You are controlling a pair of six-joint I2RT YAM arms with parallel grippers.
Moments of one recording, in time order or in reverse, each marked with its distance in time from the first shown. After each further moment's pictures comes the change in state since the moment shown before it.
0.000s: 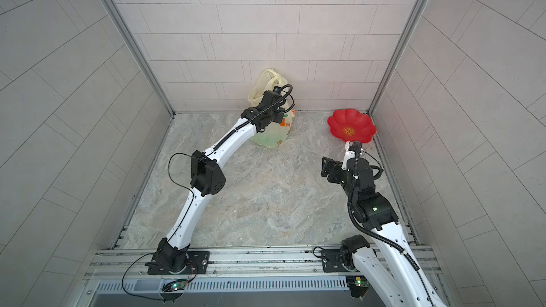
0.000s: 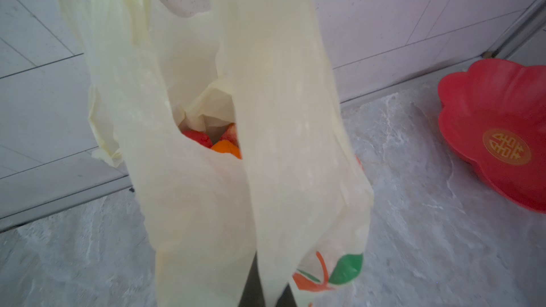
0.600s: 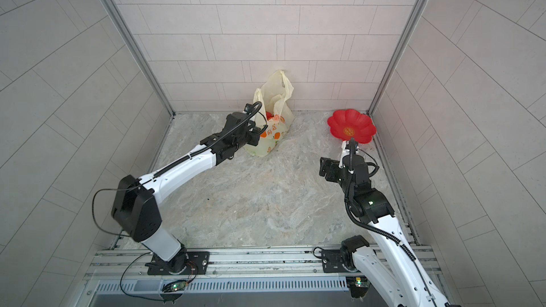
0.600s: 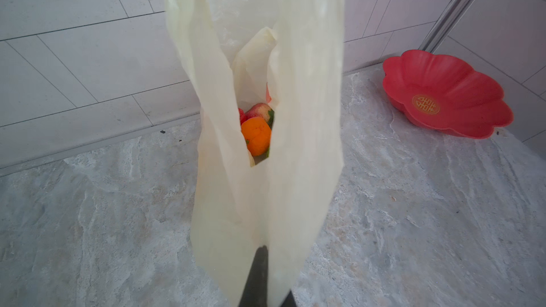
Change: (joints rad) left arm 0.000 -0.779 -1.086 0.406 0.066 -0.035; right arm 0.015 0.074 0.018 0.003 0.004 0.014
